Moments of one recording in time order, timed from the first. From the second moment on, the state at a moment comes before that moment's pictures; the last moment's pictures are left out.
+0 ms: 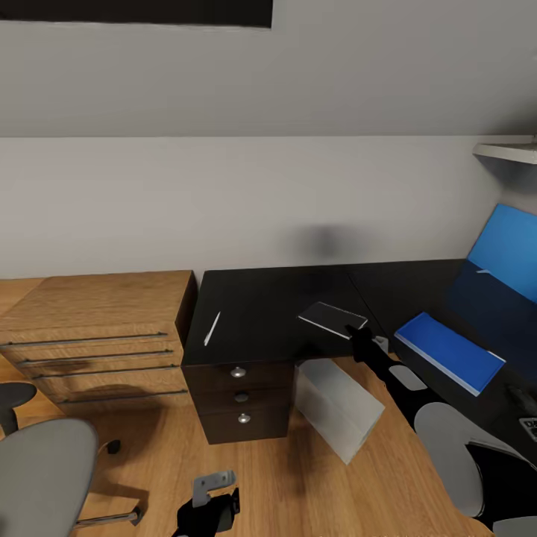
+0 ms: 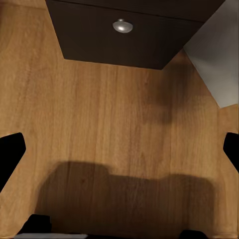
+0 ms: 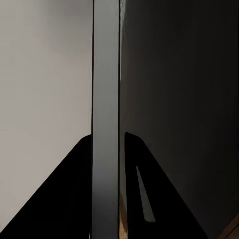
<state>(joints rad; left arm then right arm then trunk) -0.08 0.07 -0.62 -1.27 0.69 0.24 0.62 -0.94 -0.09 -0.22 -0.26 -1.14 0.32 0.45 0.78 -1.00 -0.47</state>
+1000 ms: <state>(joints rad) -0.08 0.03 -0.60 -0.84 0.68 0.03 0.61 -0.94 -0.15 -0.23 -0.26 -1.14 0.32 0.47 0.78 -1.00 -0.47</state>
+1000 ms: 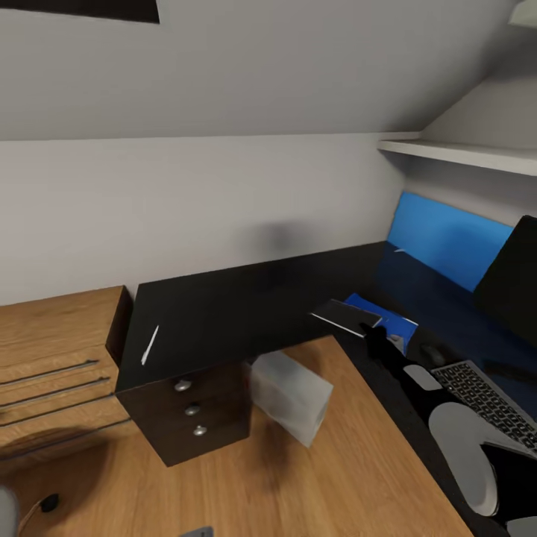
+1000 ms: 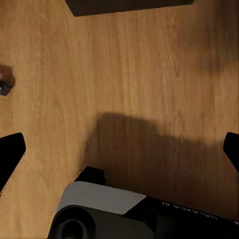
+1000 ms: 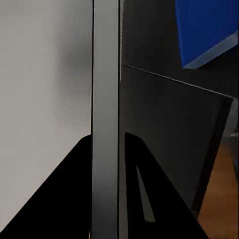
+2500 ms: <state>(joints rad) -0.08 0.03 -0.60 -0.84 0.68 0.02 0.61 -0.94 -0.17 -0.24 -0.25 -1.18 0.33 0.47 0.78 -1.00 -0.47</state>
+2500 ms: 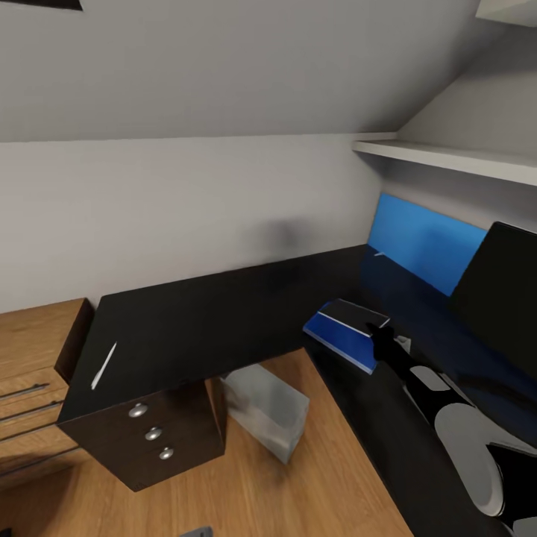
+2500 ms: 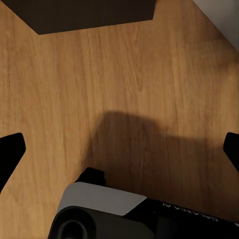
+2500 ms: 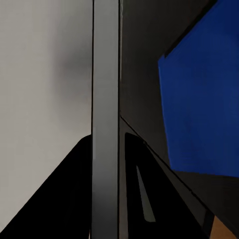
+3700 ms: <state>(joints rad) -0.08 0.03 -0.60 -0.84 0.68 0.02 0.61 -0.94 -0.17 -0.23 -0.26 -1.18 0.25 0.25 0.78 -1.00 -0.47</state>
